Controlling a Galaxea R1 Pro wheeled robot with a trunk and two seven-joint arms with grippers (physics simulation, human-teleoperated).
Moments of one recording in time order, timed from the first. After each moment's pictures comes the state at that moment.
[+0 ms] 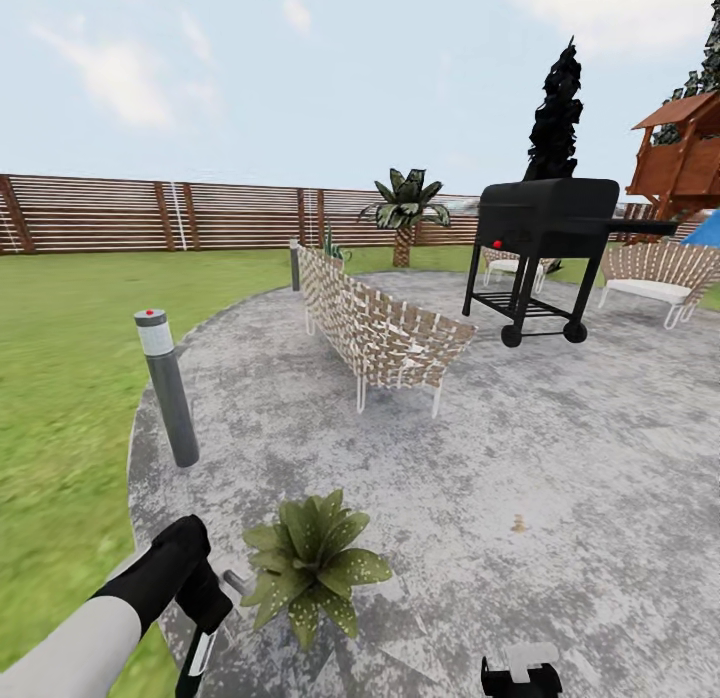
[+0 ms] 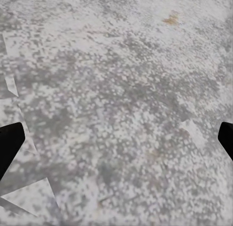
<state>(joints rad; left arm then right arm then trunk) -0.66 0.15 -0.20 -0.60 -0.77 0.89 -1.02 -0.44 0.00 0.07 -0.03 0.12 -0.41 -0.30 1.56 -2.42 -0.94</state>
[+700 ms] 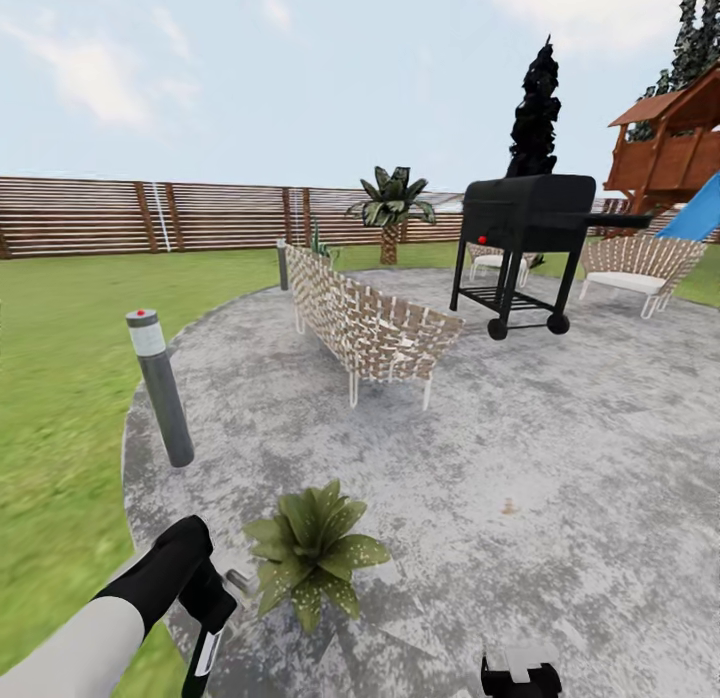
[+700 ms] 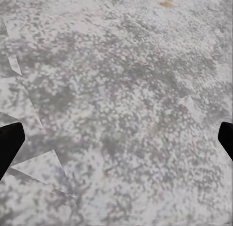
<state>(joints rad) -0.66 0.14 -0.18 -0.60 -0.77 0.89 -1.02 -0.44 0.00 0.07 -0.03 0.12 -0.41 -0.31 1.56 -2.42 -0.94</state>
